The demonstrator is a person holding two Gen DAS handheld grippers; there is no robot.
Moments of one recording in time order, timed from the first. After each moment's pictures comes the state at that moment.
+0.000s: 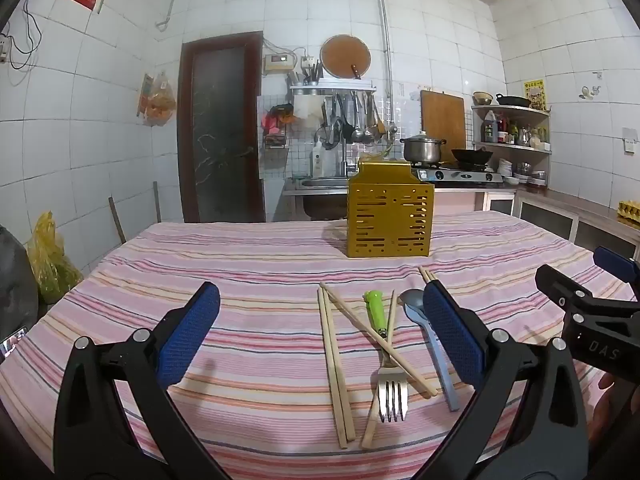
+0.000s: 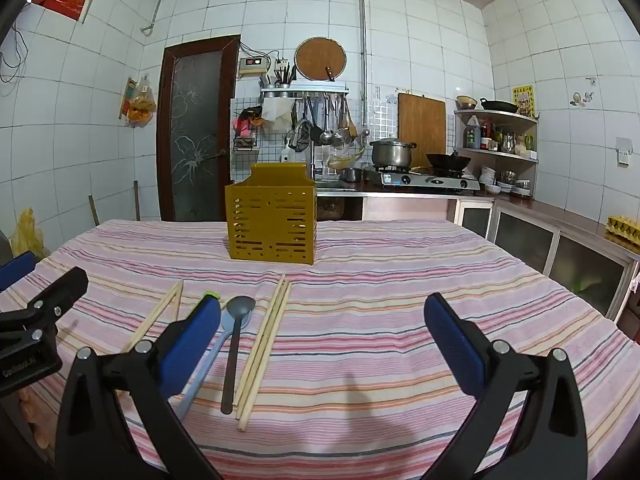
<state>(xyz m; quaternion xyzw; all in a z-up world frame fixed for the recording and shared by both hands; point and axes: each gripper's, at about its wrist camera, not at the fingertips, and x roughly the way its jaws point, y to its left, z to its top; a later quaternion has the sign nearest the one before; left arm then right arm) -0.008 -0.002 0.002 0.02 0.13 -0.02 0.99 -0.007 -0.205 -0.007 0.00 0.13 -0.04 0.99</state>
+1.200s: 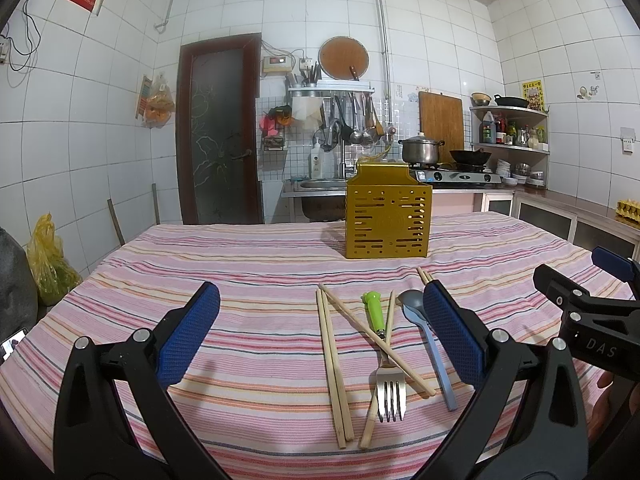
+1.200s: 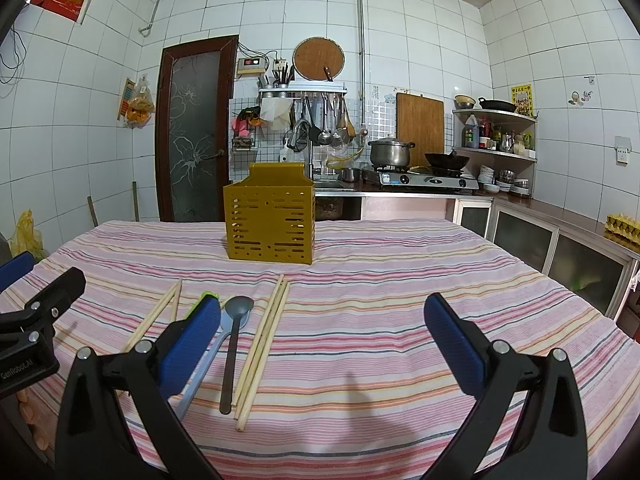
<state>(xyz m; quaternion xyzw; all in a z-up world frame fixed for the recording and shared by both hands) -0.009 -0.004 0.001 0.02 0.12 -0.02 0.99 -0.007 -0.208 -0.005 0.01 0.13 -0.05 0.99</state>
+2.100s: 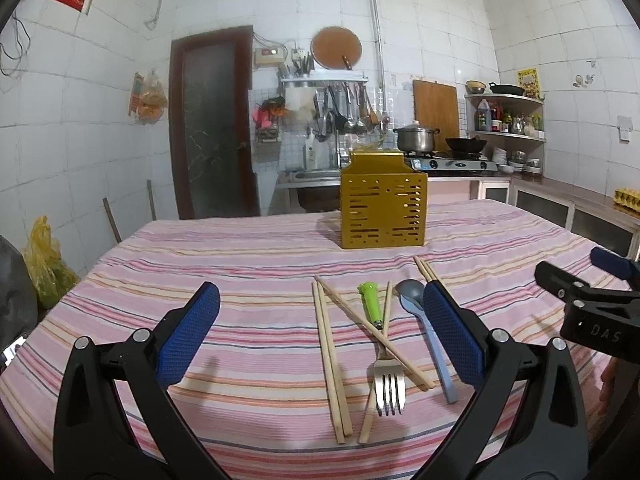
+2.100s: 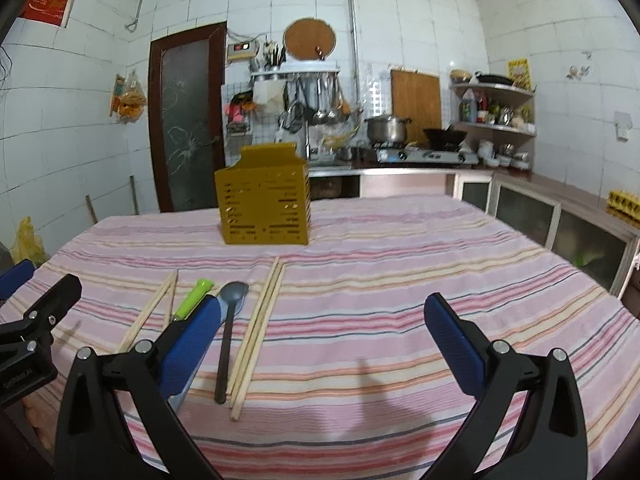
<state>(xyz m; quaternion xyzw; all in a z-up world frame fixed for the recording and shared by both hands) -0.001 -0.006 0.000 0.03 0.15 -0.04 0.99 0.005 -0.219 -0.011 0.03 0.18 -0.04 0.98</state>
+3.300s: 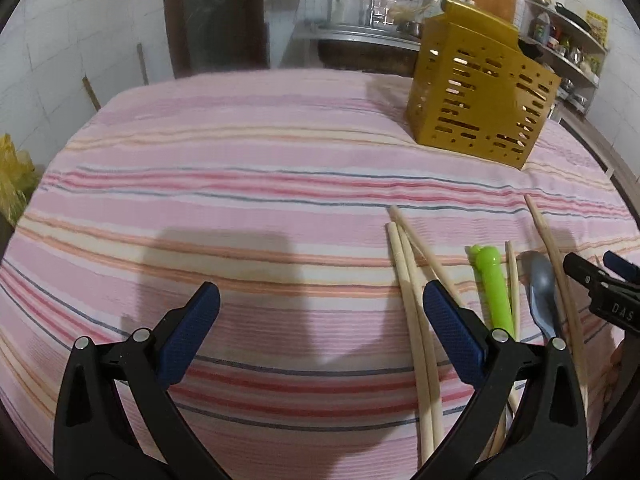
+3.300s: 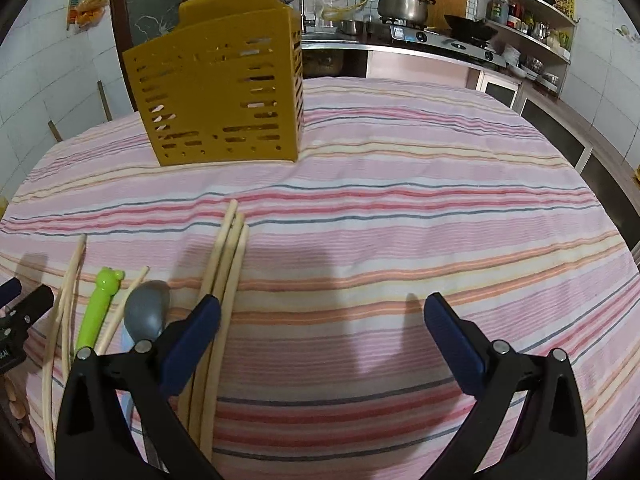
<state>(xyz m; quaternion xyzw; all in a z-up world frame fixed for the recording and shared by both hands) 0.188 0.039 -0.060 -0.03 0.42 -0.01 0.91 0.184 -0.223 -0.054 0.03 0.41 -0.05 0.91</state>
